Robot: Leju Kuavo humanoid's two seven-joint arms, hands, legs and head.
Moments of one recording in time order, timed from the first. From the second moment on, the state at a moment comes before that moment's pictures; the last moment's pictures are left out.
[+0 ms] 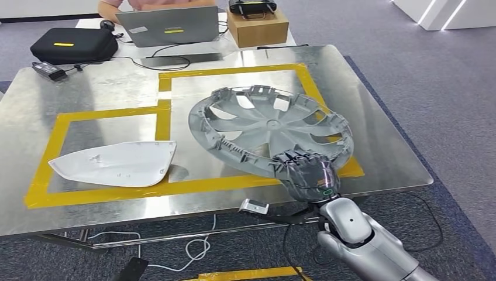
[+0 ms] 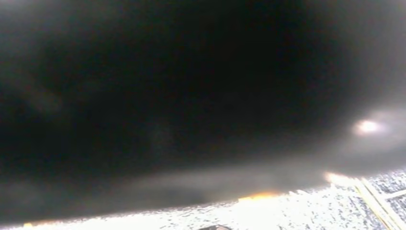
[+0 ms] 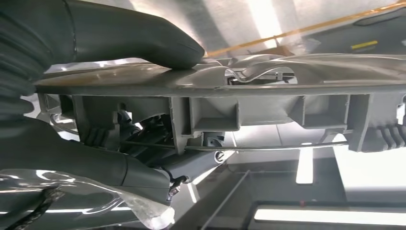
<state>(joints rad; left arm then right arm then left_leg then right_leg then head) 0.03 -0.05 0.11 -0.35 -0.43 0.08 -0.40 -0.25 -0.19 0.55 -1.35 1.42 -0.56 0.01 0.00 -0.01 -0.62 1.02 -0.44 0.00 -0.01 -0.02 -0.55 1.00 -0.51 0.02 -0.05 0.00</state>
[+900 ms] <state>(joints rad) 0.03 -0.05 0.15 -0.38 -0.44 0.08 -0.34 -0.25 -0.19 0.56 -1.31 1.38 -0.56 0.04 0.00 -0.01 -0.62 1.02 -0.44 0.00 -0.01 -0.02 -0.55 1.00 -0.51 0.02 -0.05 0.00</state>
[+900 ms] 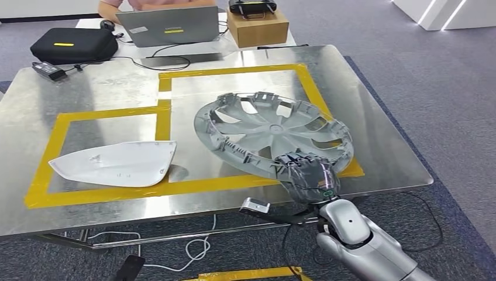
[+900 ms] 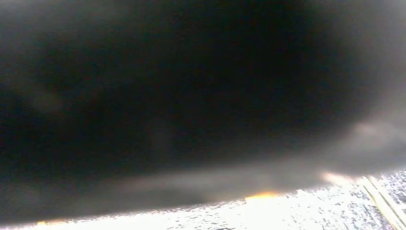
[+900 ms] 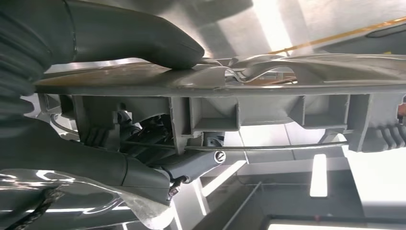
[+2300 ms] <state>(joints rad) 0.04 -0.06 0.18 -0.41 -0.44 0.08 -0.31 -0.23 -0.19 0.53 -1.24 1.37 -0.56 0.04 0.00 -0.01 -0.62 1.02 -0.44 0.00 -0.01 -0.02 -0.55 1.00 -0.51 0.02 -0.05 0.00</state>
